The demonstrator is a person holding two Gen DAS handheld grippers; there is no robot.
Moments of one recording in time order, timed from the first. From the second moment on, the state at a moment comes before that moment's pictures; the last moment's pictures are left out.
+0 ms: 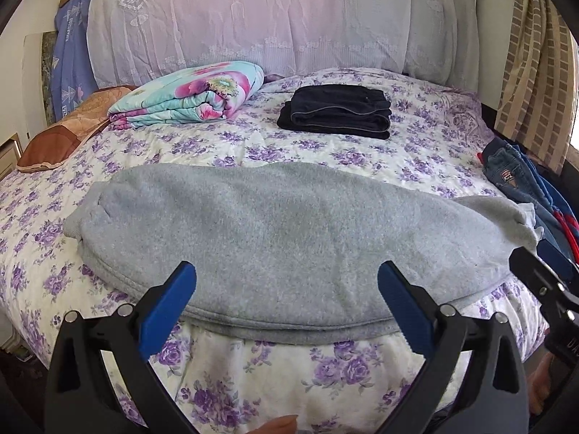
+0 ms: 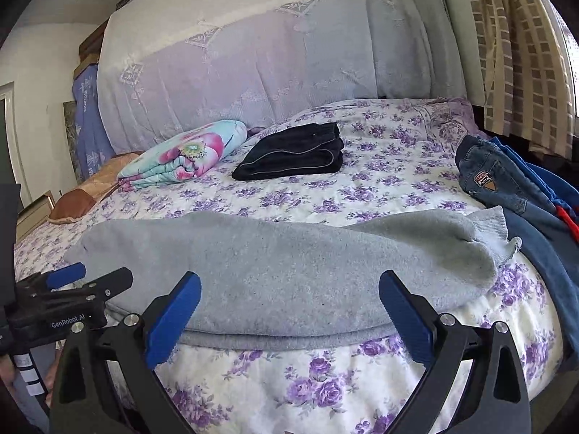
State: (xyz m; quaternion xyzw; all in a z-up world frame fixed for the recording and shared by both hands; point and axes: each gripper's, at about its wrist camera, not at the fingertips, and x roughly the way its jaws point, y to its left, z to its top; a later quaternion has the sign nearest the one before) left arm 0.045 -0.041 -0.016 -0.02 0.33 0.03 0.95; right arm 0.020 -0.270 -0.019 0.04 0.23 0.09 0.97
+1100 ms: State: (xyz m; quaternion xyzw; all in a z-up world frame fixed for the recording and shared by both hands) left arm 0.061 0.029 -0.049 -0.10 0.34 0.04 0.94; right arm 0.133 -0.488 -0.103 0.41 0.29 0.06 0.86
